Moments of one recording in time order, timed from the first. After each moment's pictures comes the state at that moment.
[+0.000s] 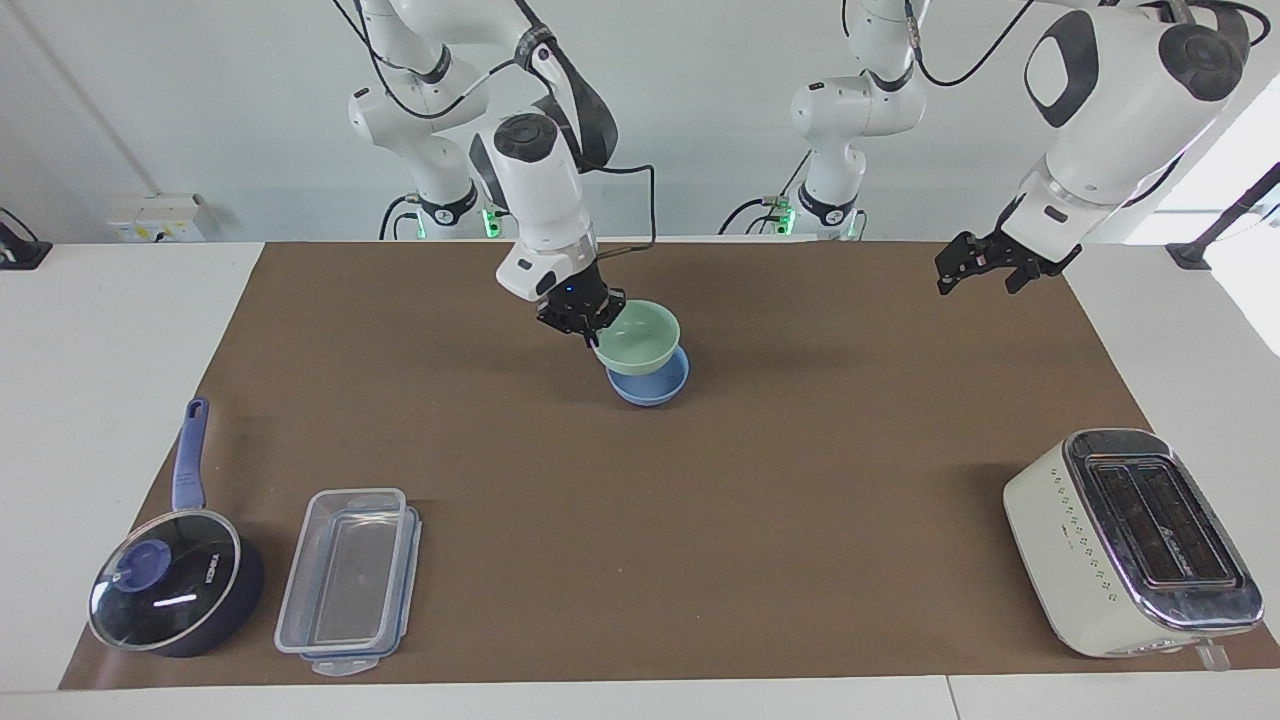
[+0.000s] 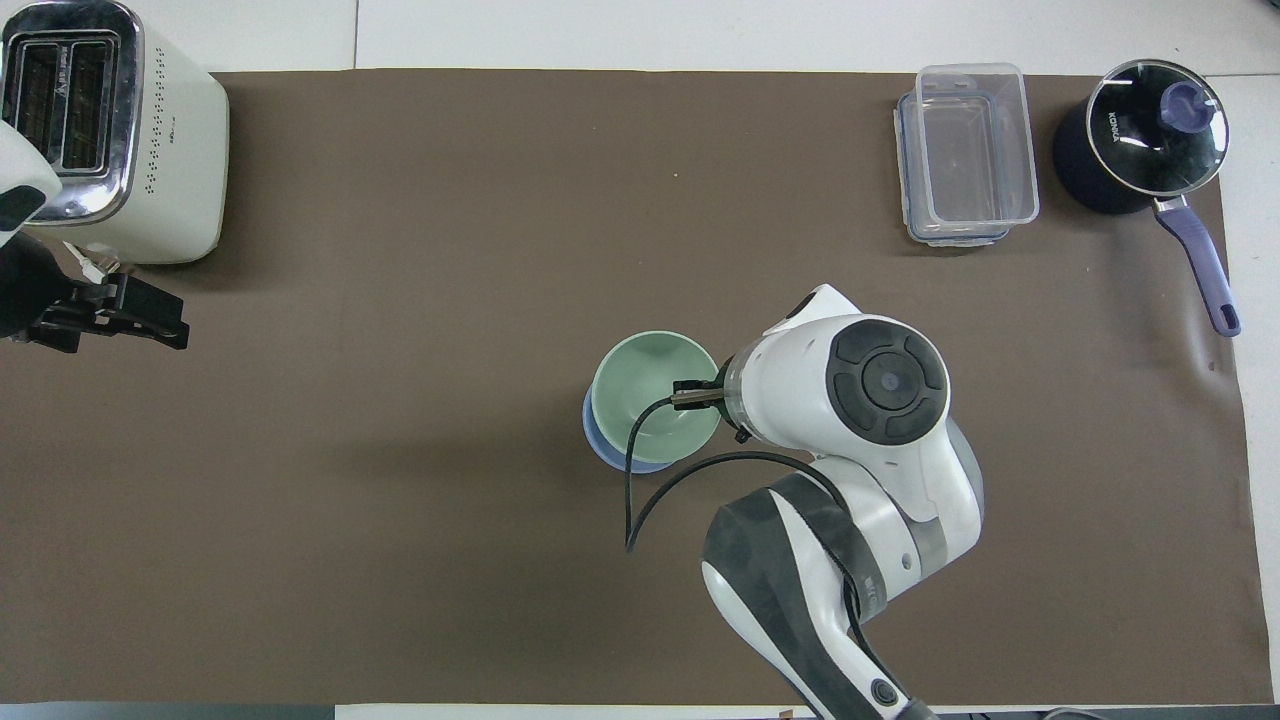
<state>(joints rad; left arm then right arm) 0.02 0.02 -0.09 -1.59 -0.01 1.48 -0.02 0.49 0.07 0.04 -2.06 0.14 2.25 0.44</state>
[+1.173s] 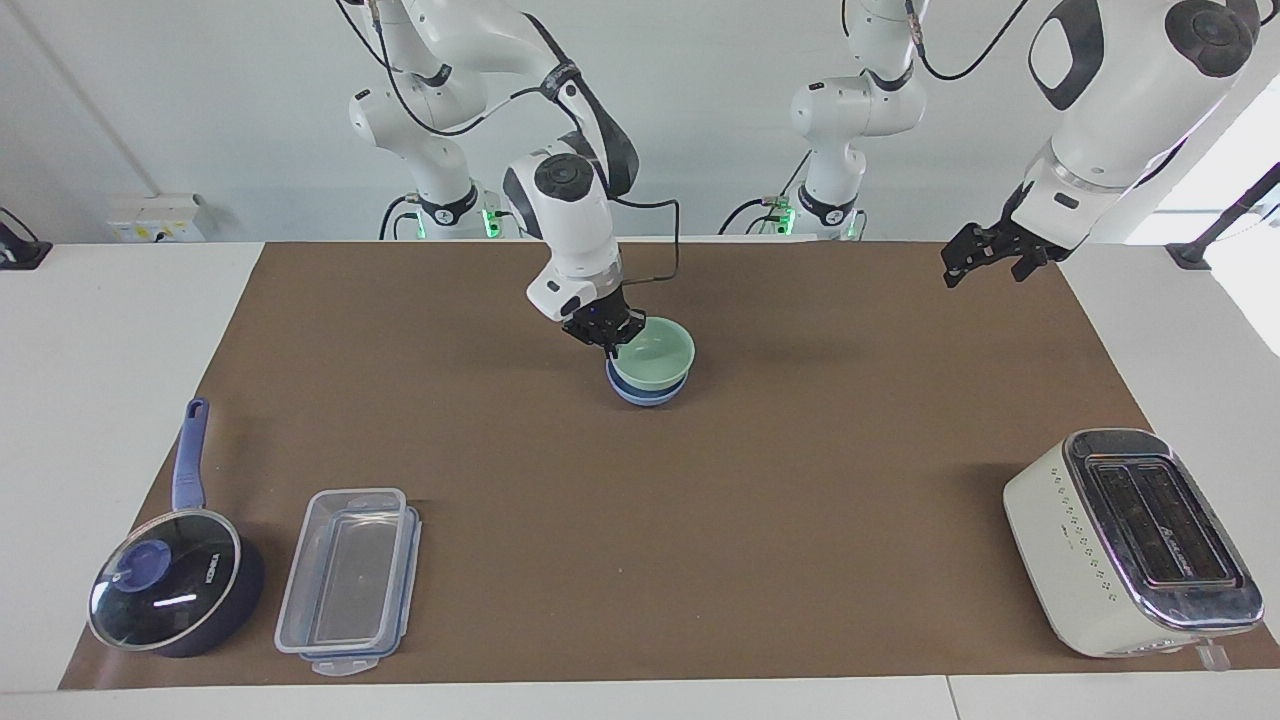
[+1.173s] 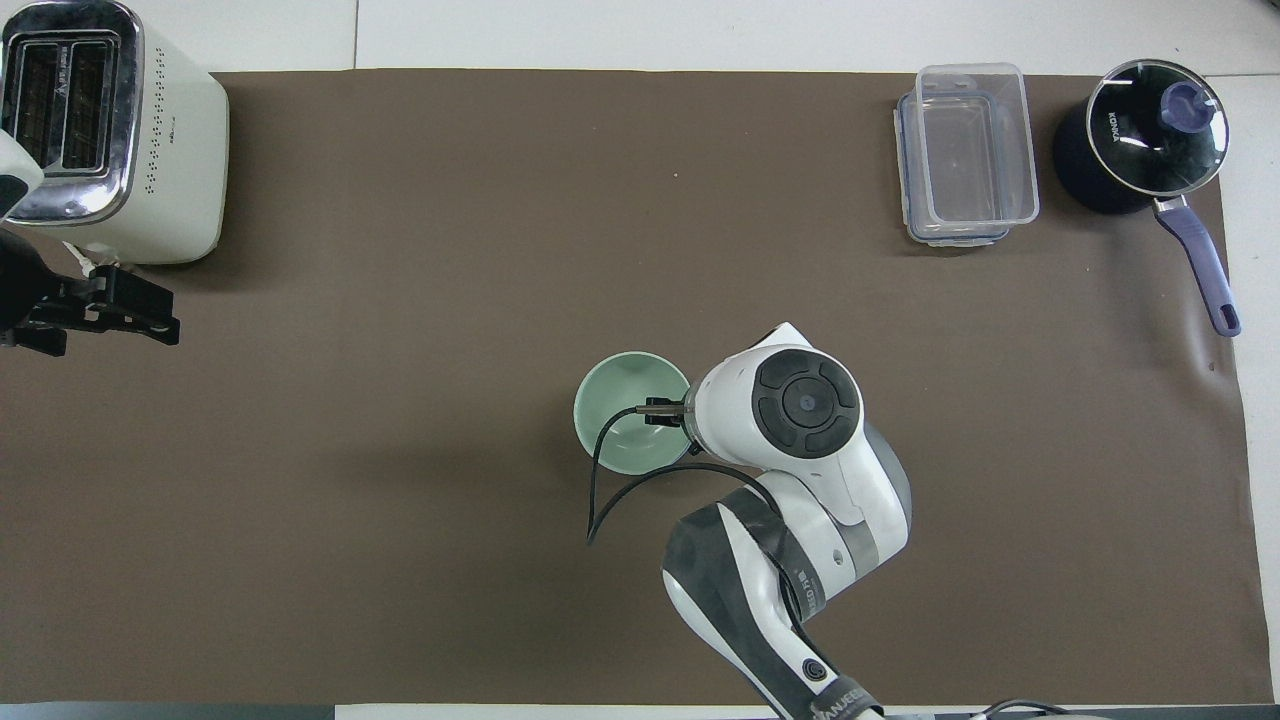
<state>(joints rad) 0.02 0.02 -0.10 -1.59 0.00 1.48 -0.09 0.54 0.13 0.04 -2.10 0.14 2.32 0.59</state>
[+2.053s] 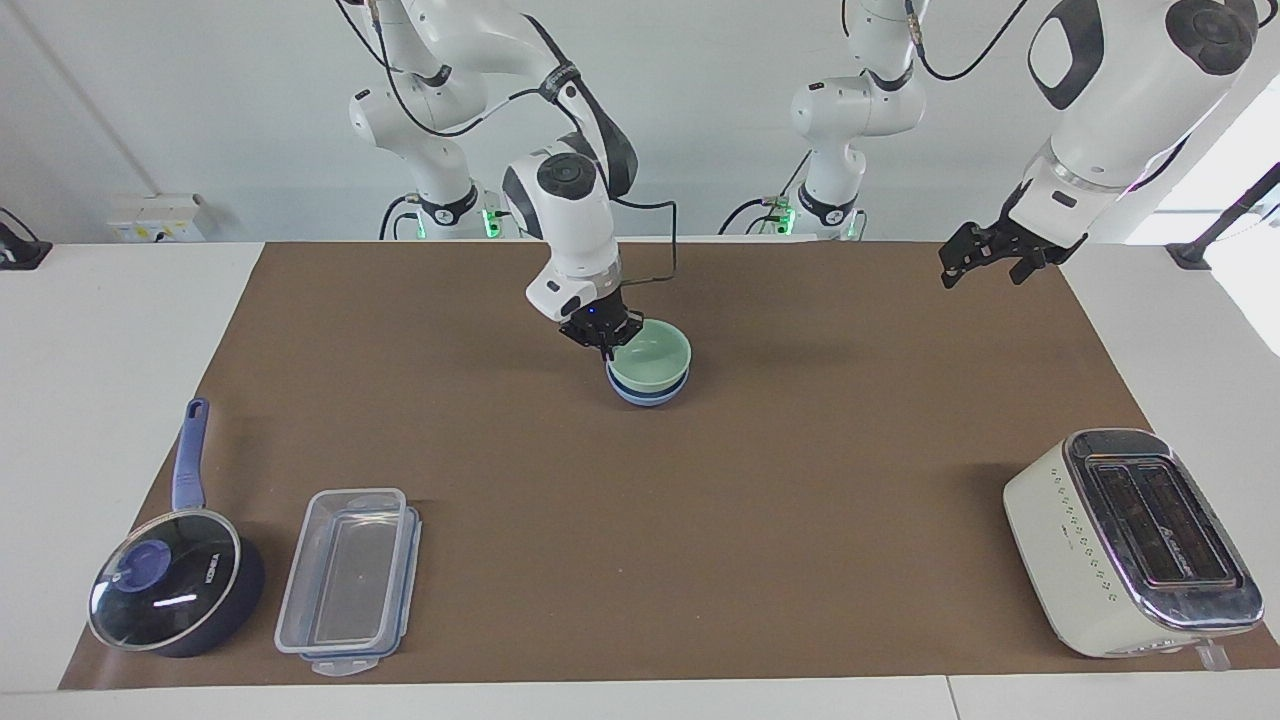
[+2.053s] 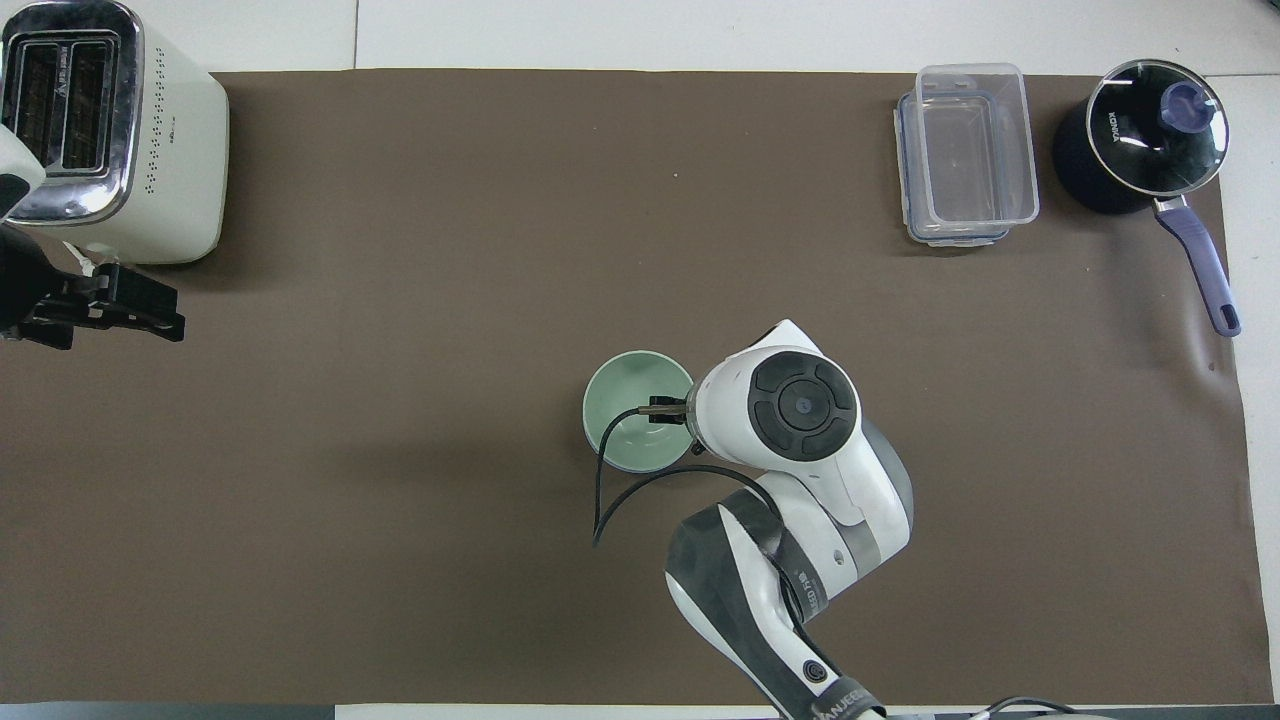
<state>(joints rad) 0.02 0.02 -0.10 -1.59 -0.02 1.49 -0.06 0.54 0.13 0.03 -2.10 0.09 2.32 0.58</state>
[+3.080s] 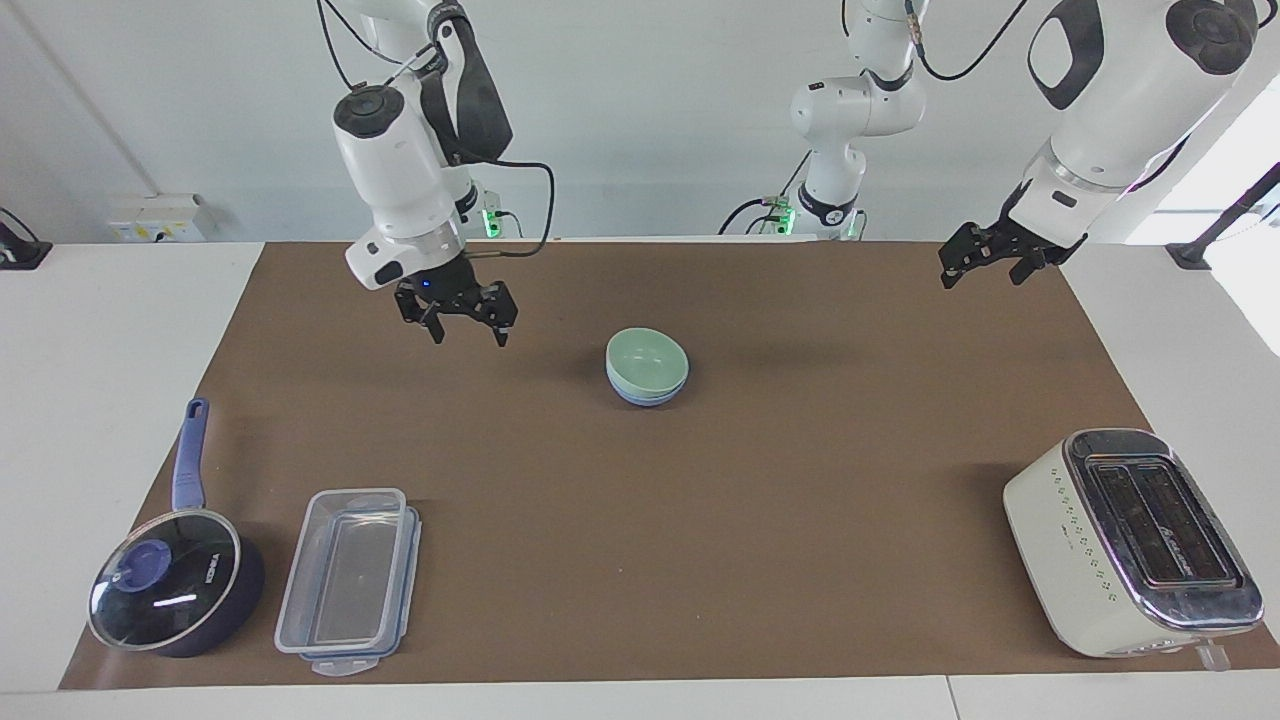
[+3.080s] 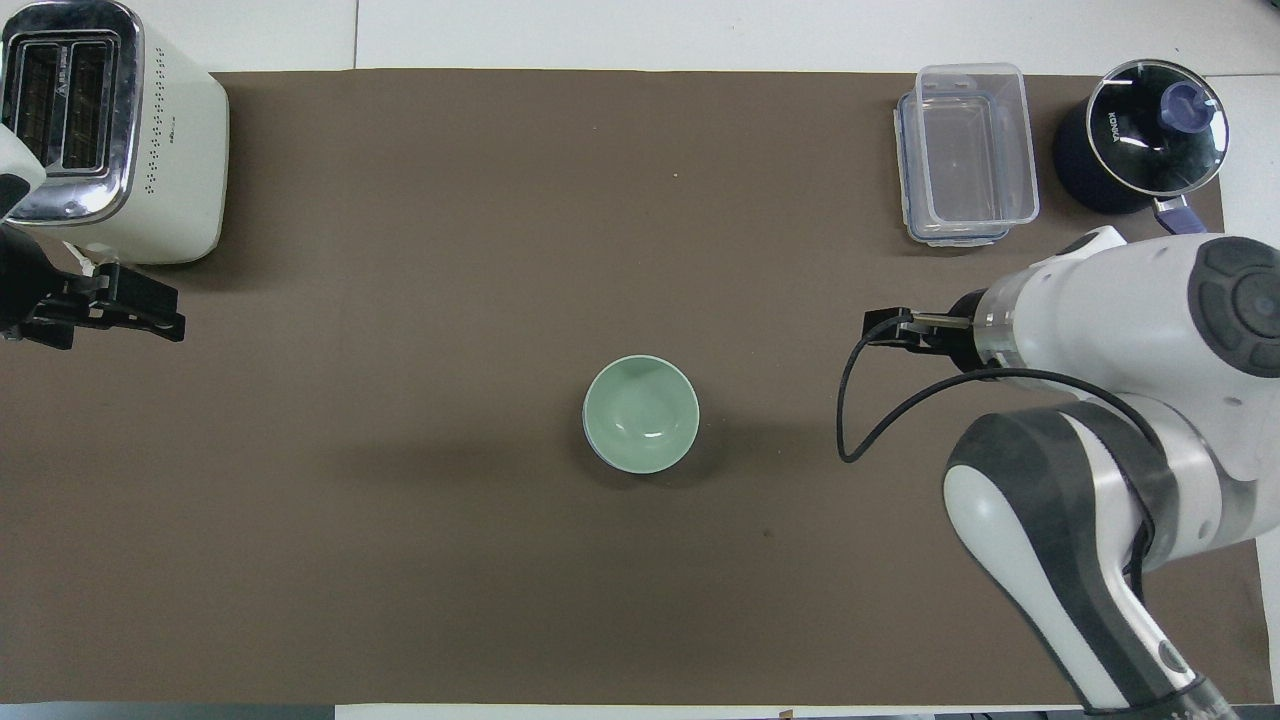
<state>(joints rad) 0.02 0.02 -0.10 -1.59 -0.02 1.49 -0.06 0.17 -0.09 0.01 -2.08 0.05 2.11 0.33</state>
